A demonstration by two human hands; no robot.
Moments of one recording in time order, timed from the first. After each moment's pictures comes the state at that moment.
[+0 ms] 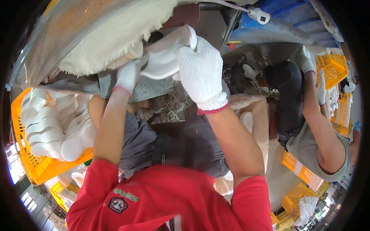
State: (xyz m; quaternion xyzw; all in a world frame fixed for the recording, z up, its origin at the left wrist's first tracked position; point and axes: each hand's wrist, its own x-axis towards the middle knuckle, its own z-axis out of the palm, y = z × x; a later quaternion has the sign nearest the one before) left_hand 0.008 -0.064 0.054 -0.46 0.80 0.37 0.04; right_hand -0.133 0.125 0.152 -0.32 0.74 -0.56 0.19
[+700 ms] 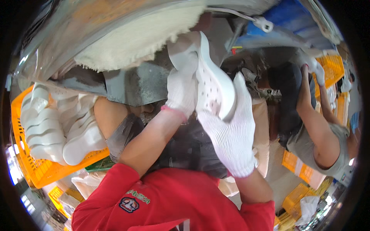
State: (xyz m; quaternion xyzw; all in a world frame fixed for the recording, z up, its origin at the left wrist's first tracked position) left_hand -0.056 0.075 0.090 -0.38 0.35 0.81 -0.28; right_hand -0.070 0.217 0.202 -0.20 0.81 -0.52 0.19
